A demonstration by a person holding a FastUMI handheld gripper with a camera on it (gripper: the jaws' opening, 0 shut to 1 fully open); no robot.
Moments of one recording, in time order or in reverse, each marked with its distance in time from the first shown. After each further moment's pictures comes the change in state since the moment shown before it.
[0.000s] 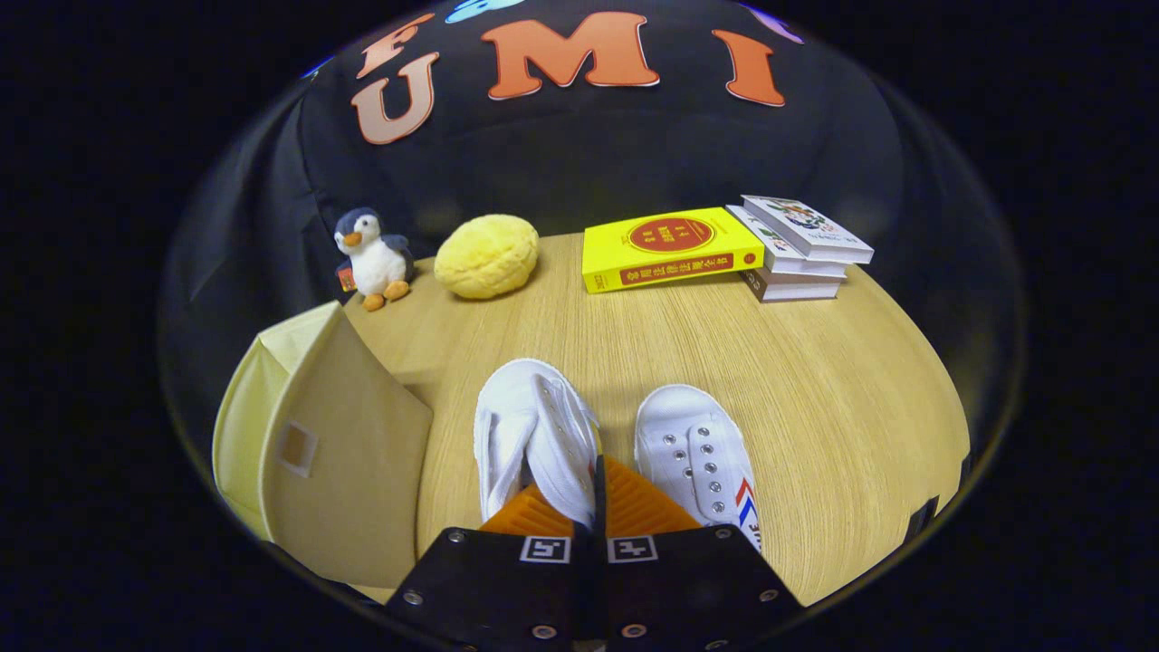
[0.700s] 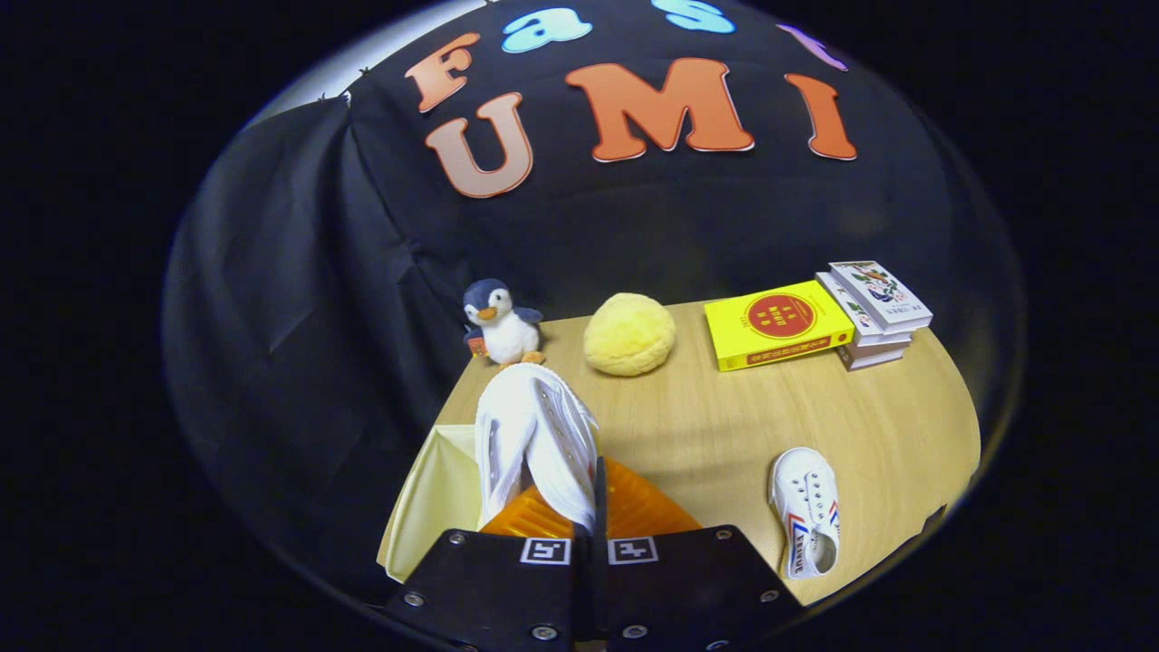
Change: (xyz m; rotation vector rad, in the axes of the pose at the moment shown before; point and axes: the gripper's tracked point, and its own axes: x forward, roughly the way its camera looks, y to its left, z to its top) arm -0.086 0.173 0.088 -0.008 -0.054 0.226
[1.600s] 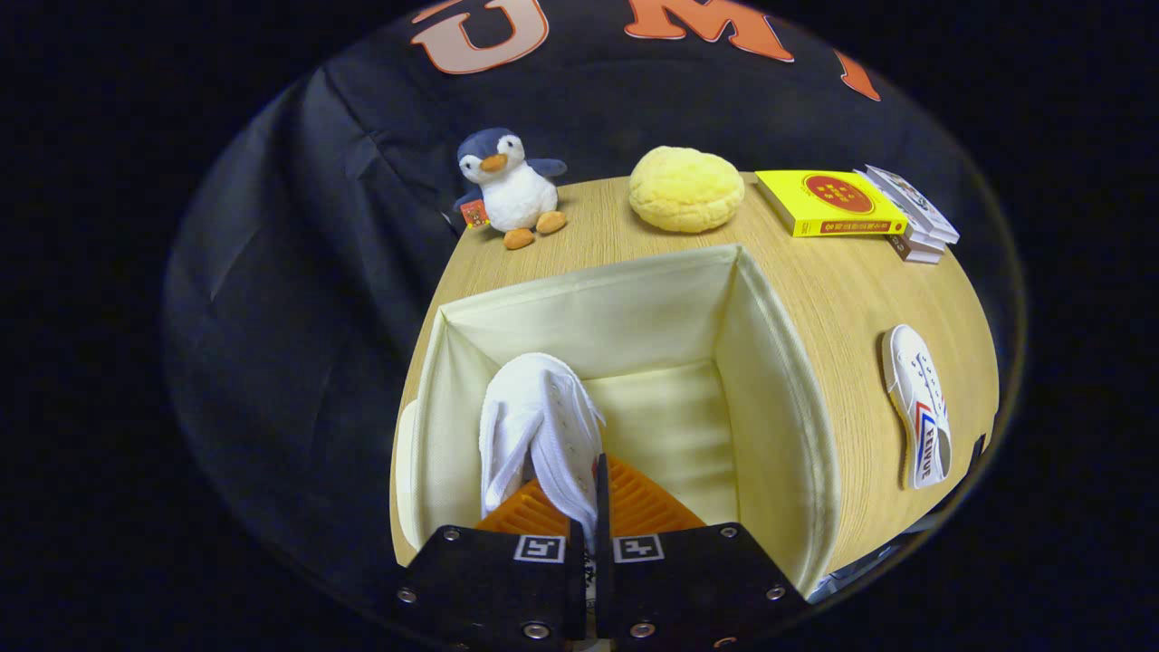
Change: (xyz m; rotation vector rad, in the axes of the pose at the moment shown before) arm 0.096 0.098 -0.133 0.079 0.371 -0.108
